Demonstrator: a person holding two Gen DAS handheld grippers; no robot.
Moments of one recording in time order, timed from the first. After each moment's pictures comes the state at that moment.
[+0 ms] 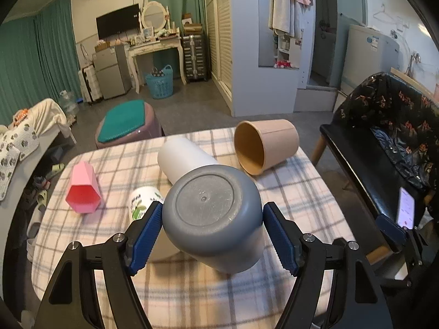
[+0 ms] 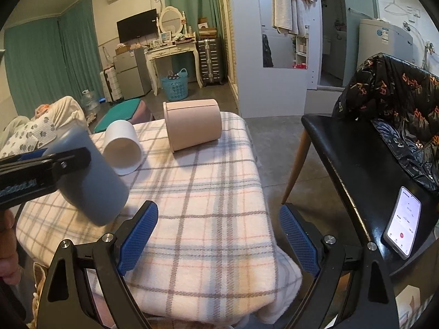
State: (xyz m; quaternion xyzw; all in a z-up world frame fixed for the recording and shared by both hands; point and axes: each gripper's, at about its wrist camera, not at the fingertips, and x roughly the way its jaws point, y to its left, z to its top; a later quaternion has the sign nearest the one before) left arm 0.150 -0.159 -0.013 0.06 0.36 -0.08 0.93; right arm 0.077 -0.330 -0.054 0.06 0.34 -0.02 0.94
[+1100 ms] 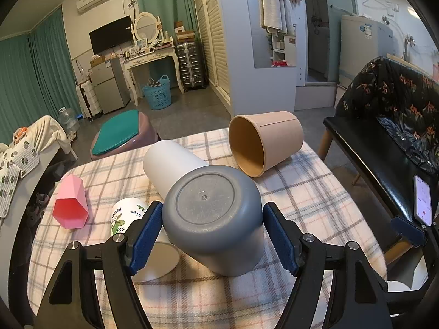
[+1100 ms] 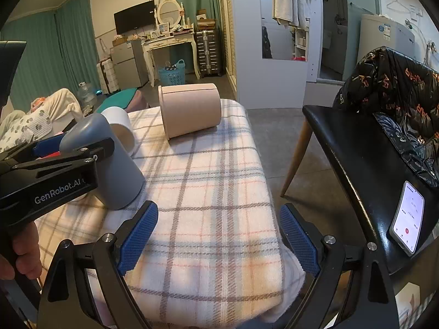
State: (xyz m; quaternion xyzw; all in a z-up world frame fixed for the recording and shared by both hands) left arm 0.166 -0.178 -0.044 0.10 0.34 -0.09 0.93; right arm 0.088 -0.326 -0.072 0.06 0.37 -0.03 0.93
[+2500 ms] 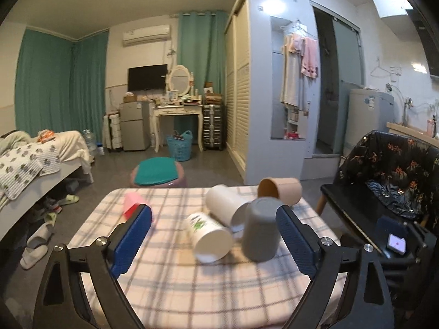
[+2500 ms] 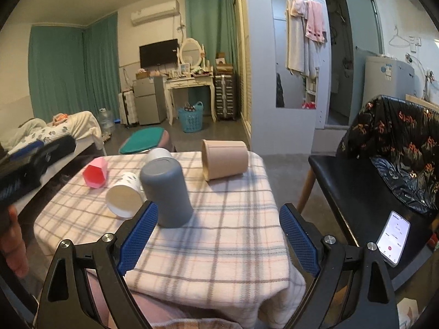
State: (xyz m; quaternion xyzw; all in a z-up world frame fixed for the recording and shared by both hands) left arm 0.034 -0.074 0.014 0.00 0.18 -0.05 0.98; right arm 0.008 -0.281 -0.010 0.02 0.24 0.01 0.97
